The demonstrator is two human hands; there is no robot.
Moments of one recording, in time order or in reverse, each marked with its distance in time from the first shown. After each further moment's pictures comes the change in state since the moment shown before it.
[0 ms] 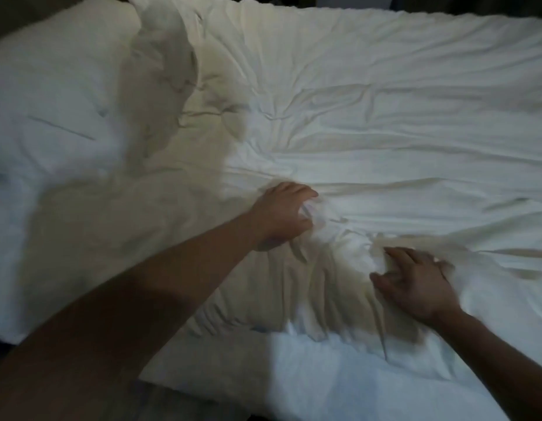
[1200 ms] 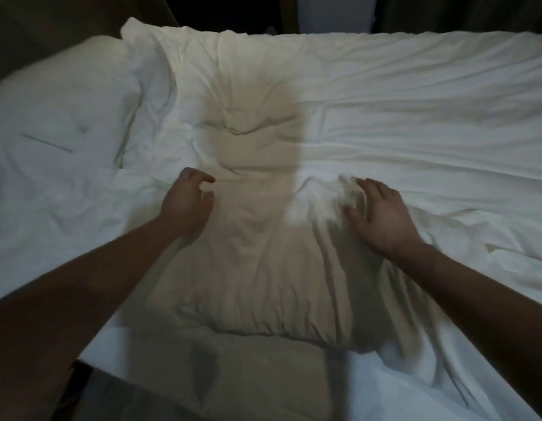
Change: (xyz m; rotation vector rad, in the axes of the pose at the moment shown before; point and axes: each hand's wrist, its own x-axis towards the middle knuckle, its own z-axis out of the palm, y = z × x) left_hand -0.029 0.010 -0.034 -0.043 0.518 -0.440; right_hand 0.089 0.052 -0.085 0.173 0.215 -0.253
